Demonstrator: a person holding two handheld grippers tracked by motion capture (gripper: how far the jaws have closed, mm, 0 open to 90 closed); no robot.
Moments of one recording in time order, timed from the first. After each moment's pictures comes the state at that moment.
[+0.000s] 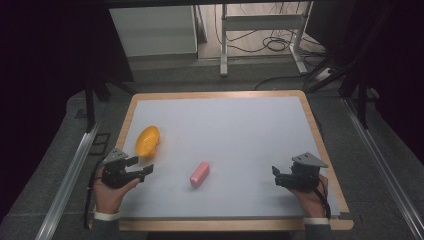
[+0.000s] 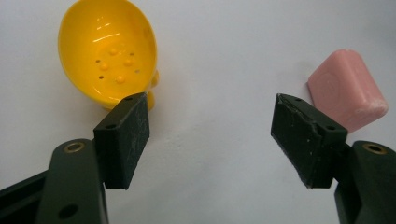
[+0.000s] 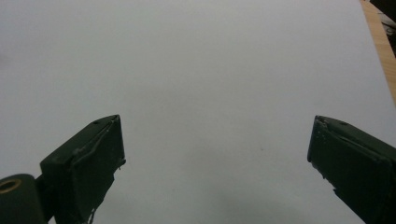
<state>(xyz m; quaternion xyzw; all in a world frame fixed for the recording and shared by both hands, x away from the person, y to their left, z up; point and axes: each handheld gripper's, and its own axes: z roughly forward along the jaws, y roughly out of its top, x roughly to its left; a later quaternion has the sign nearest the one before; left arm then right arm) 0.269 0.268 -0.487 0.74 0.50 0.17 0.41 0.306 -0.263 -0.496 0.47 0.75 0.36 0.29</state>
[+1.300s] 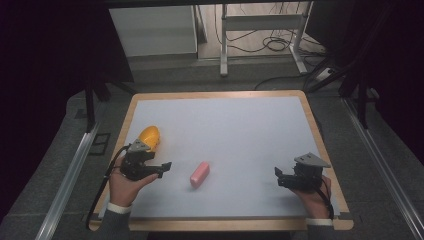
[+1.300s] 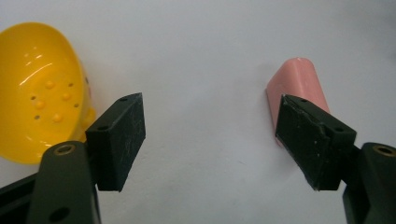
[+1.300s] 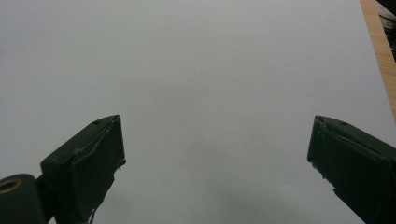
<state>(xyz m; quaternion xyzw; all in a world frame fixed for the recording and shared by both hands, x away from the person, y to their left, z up) 0.286 0.214 -0.458 0.79 0.47 0.14 0.37 0.304 -0.270 -0.496 0.48 0.75 0.35 0.28</state>
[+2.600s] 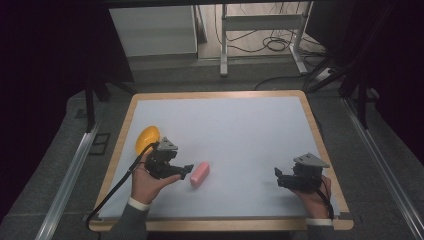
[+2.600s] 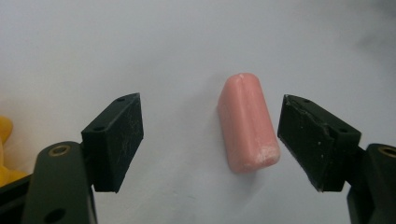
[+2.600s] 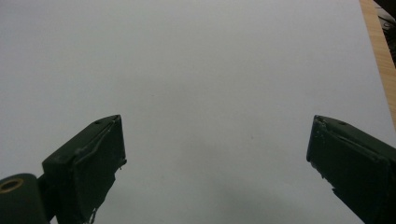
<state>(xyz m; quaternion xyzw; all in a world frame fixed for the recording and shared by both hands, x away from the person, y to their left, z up) 0.298 0.151 -0.451 0.83 0.42 0.13 0.35 0.305 -0.270 -0.497 0.47 0.76 0.35 0.29</state>
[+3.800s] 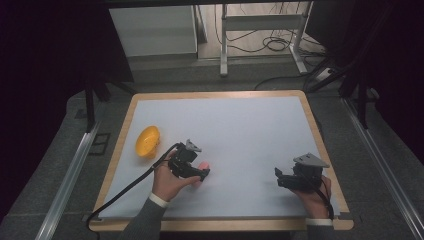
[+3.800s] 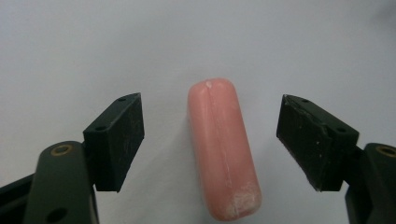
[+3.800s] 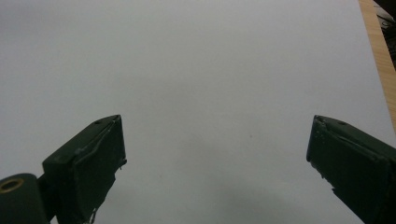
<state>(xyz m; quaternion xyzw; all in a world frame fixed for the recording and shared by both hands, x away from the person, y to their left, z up) 0.319 0.099 -0.474 0.86 0.41 0.10 0.30 0.305 -0.270 -0.498 0.48 0.76 0.34 0.29</state>
